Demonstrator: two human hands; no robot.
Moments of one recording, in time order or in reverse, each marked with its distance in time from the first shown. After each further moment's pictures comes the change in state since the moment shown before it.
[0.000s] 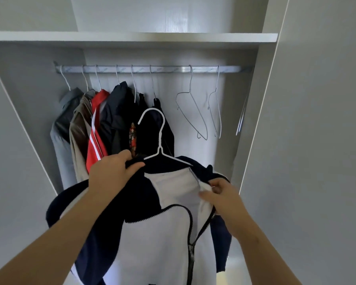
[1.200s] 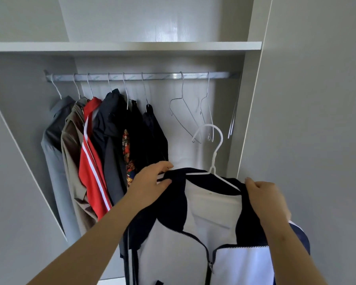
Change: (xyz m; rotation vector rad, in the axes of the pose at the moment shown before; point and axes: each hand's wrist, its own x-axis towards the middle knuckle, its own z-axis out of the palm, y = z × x) left_hand -0.003 0.056 0.036 -0.542 -0.366 0.103; right_hand 0.000 -0.008 -0.070 -0.558 0.549 0.075
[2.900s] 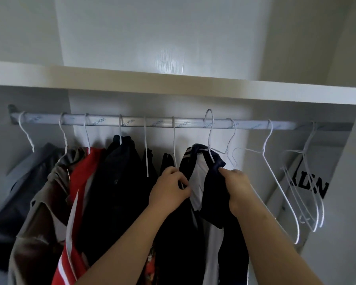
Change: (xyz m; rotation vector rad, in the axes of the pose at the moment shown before) left_hand 0.302 -0.194 -0.049 -0.041 0.058 -0.116; right_hand 0.214 -0.288 0.227 0.742 -0.233 0.096
